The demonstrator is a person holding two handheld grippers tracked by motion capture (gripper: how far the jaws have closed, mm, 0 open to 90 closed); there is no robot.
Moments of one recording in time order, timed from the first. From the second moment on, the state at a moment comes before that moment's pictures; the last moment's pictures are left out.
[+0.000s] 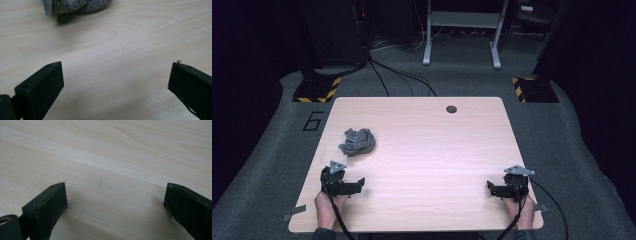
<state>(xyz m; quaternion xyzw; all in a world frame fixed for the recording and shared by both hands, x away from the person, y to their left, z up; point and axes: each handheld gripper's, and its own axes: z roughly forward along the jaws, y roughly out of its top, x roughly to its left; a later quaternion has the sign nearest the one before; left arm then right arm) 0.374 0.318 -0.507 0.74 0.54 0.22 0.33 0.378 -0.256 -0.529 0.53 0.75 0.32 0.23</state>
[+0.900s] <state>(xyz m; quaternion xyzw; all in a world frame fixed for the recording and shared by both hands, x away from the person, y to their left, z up) 0.447 0.335 -0.460 0.72 0.55 0.25 0.35 0.378 -0.256 -0.529 0.53 0.75 0.32 0.23</state>
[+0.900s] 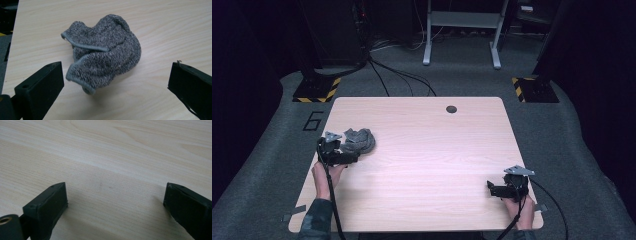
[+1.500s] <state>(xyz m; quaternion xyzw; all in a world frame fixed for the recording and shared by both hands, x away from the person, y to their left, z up) 0.500 0.330 -0.474 0.72 0.57 0.24 0.32 0.378 -0.256 -0.529 0.53 0.75 0.32 0.23</state>
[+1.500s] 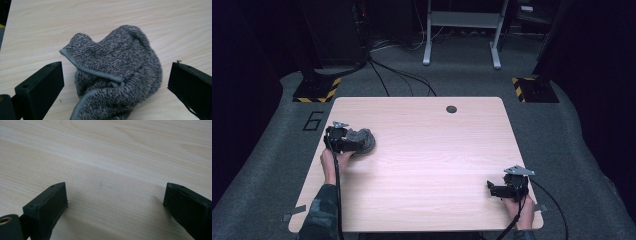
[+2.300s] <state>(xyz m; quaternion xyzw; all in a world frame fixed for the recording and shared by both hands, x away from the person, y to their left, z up) 0.506 0.332 -0.501 0.69 0.60 0.18 0.37 0.378 -0.256 -0.529 0.53 0.75 0.32 0.23</state>
